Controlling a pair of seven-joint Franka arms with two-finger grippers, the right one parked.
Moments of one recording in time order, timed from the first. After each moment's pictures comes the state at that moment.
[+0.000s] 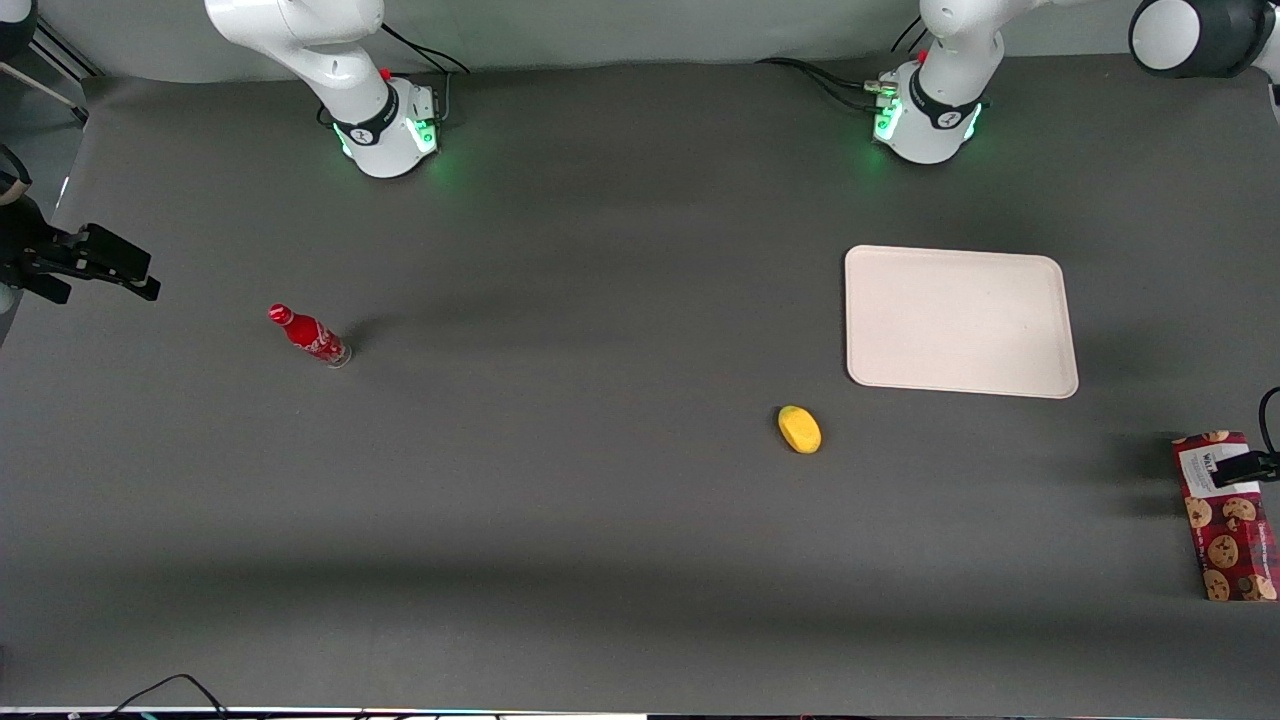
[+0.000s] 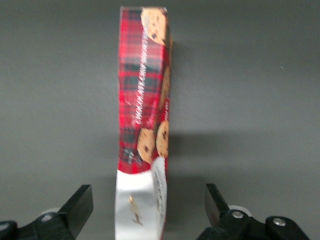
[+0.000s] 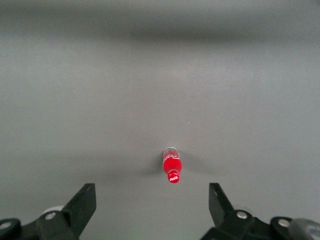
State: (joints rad) arm 0.43 0.75 0.01 -1.38 -0.03 2.25 0.46
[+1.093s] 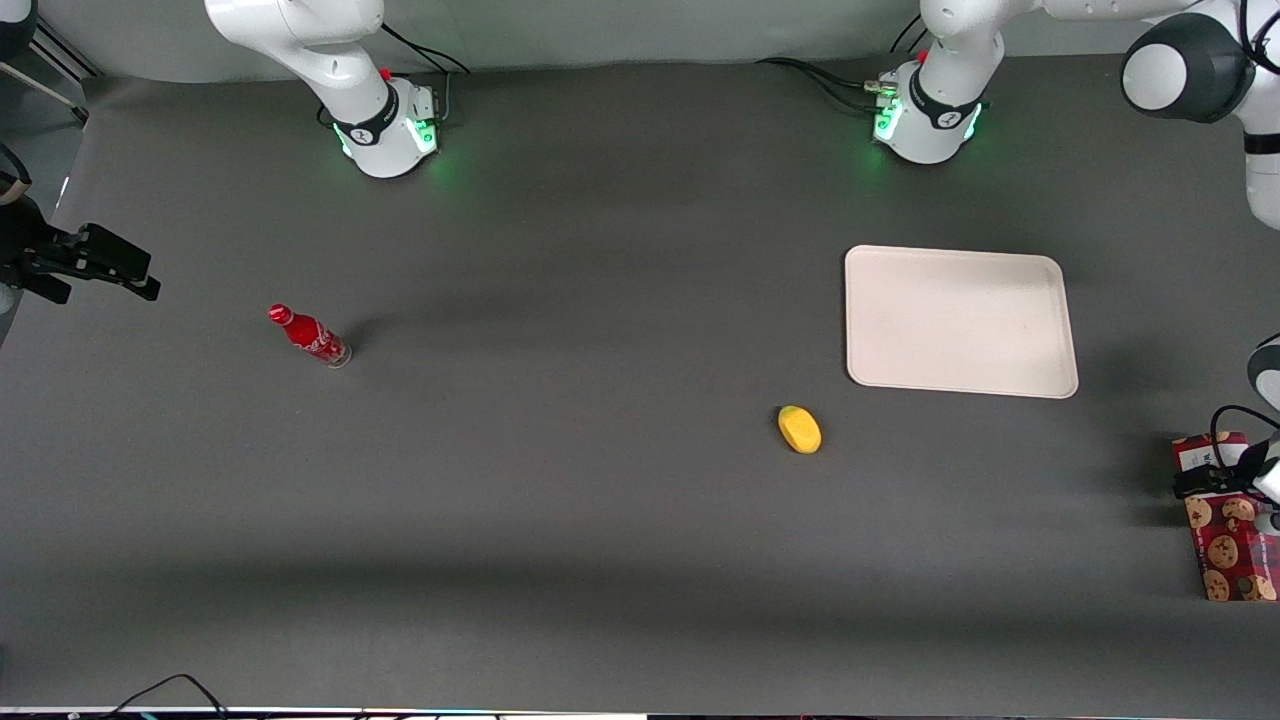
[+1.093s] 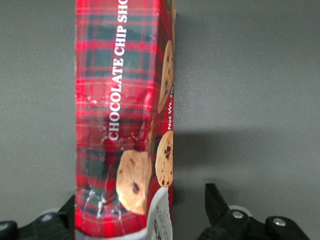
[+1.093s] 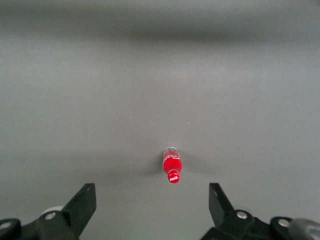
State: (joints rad) arm 0.44 0.89 0.00 -1.38 -0.03 2.41 0.49
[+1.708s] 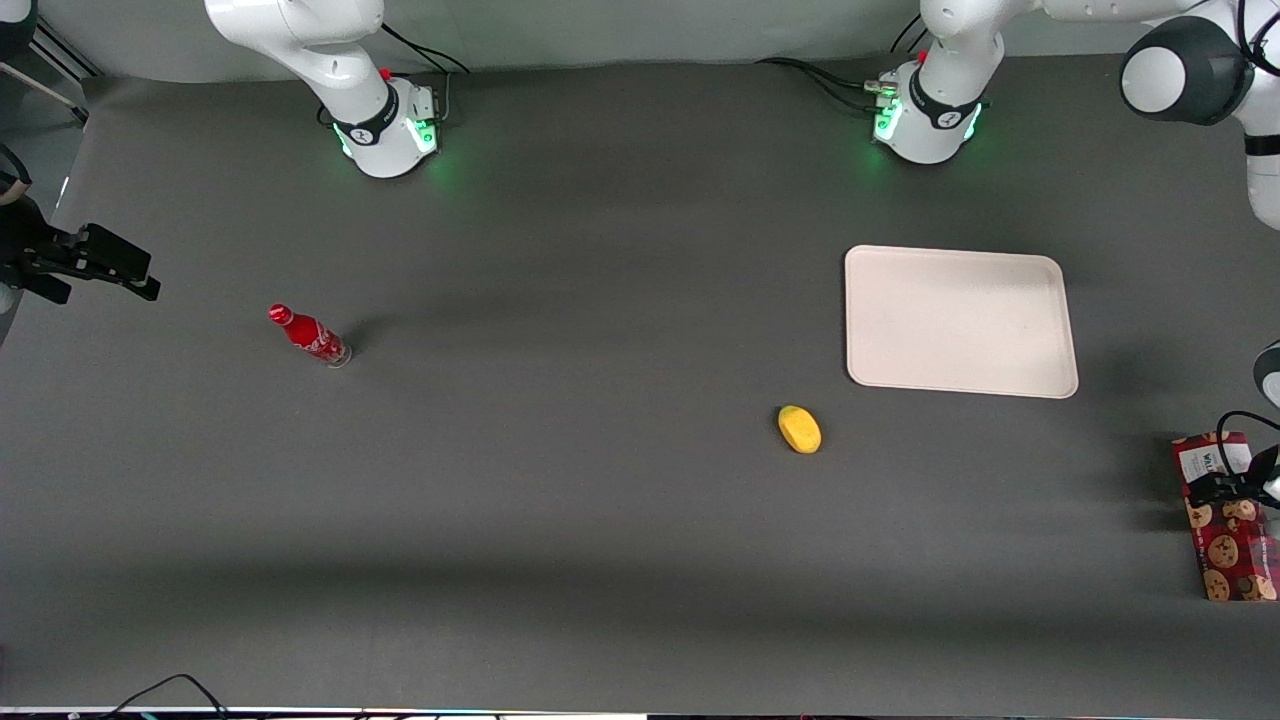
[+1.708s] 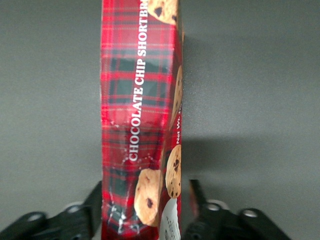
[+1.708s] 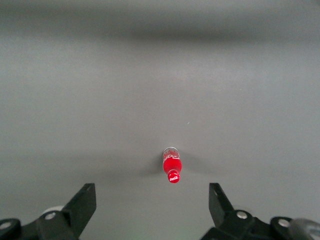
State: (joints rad) arm 0.44 0.89 0.00 -1.35 -0.03 2.42 0.49
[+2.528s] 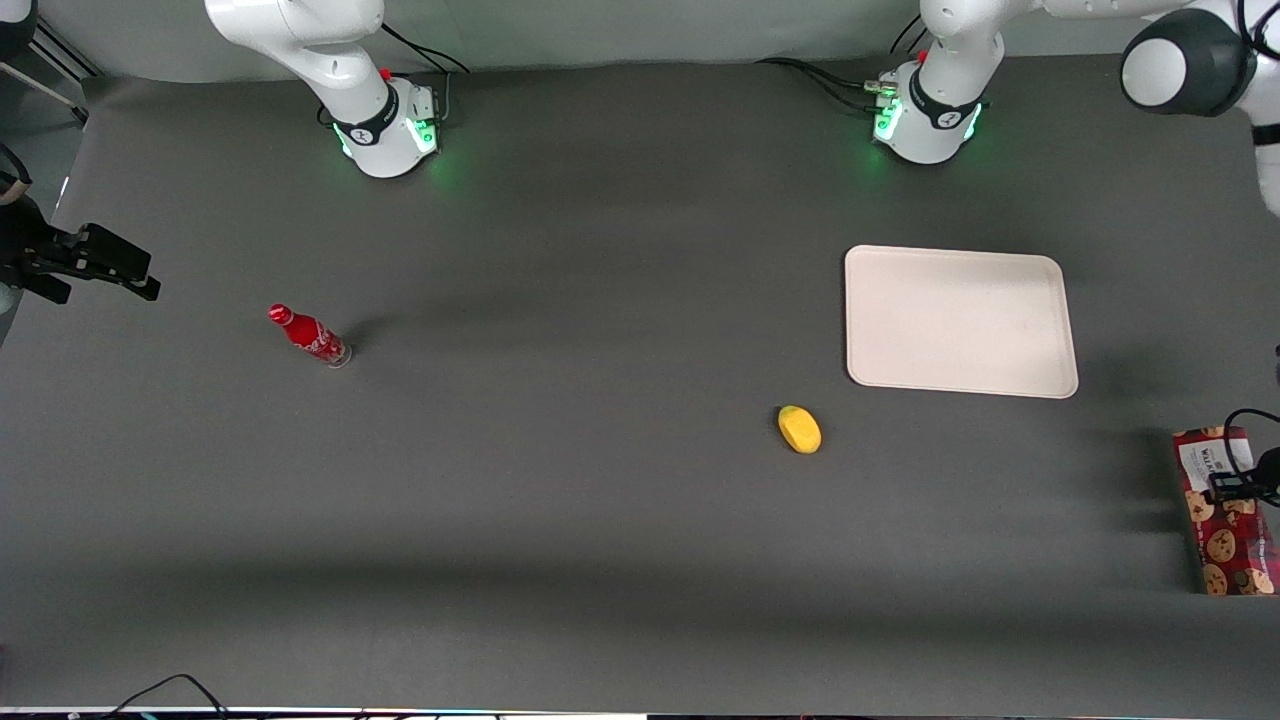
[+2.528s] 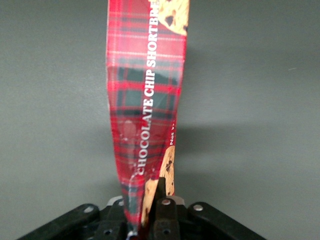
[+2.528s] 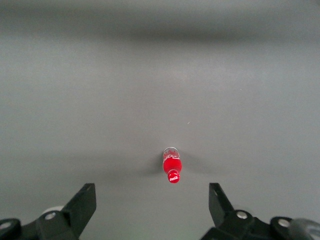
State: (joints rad) arm 0.43 0.85 -0.01 -1.30 -0.04 2.24 0.46
